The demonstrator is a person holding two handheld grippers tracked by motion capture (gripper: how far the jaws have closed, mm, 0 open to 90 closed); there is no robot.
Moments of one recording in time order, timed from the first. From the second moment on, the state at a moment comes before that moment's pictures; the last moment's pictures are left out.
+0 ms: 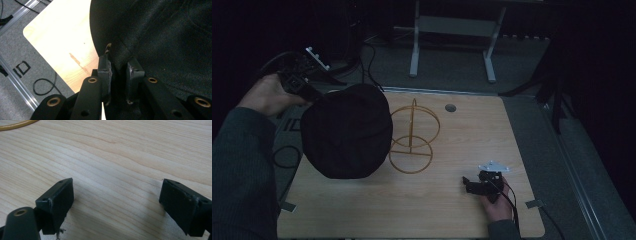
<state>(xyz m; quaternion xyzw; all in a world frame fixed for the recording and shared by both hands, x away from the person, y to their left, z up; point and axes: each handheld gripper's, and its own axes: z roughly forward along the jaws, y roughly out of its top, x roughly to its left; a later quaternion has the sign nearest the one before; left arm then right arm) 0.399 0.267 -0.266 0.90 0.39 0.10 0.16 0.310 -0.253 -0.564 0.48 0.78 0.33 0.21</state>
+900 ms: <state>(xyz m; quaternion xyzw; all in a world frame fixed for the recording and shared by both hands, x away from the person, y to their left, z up) 0.408 0.240 -0.247 0.91 0.37 0.10 0.18 0.310 -0.253 -0.564 0.48 0.78 0.33 0.21</state>
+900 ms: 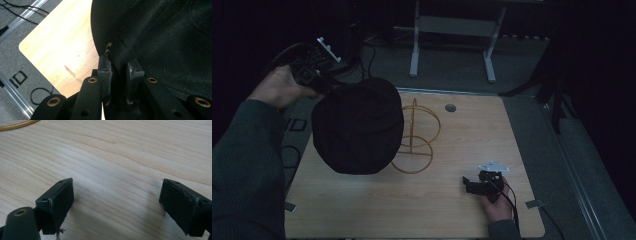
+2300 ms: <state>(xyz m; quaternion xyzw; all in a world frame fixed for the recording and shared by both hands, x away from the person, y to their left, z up) 0.433 0.187 -0.228 0.89 0.39 0.09 0.22 0.310 -0.253 -0.564 0.48 0.78 0.33 0.21</state>
